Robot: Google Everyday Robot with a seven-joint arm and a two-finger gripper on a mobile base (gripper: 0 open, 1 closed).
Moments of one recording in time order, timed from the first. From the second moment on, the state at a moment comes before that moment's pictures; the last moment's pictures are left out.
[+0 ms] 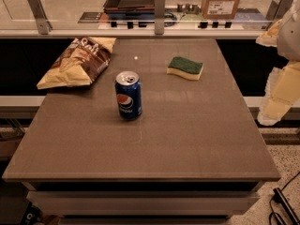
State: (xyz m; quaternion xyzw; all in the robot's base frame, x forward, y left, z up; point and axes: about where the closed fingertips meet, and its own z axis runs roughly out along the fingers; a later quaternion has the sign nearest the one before) arm 0.438 -0.214 0.985 -0.60 0.78 -0.05 0.17
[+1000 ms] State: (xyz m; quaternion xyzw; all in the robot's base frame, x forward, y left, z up) arm 0.489 -0.223 0.989 -0.60 0.77 -0.01 0.23
